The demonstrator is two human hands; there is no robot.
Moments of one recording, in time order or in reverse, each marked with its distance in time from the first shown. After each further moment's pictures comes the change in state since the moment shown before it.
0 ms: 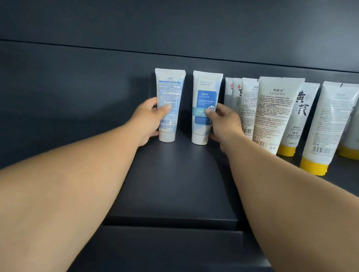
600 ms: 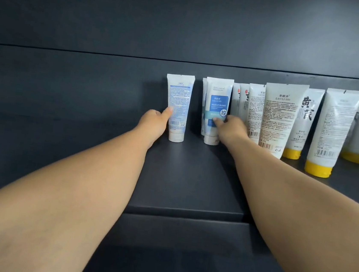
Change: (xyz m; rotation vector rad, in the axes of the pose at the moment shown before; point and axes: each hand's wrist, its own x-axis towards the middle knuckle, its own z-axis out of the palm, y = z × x) left_hand -0.008 0.000 -0.012 0.314 0.153 -0.082; right_hand 0.003 -0.001 0.000 -0.489 0.037 0.019
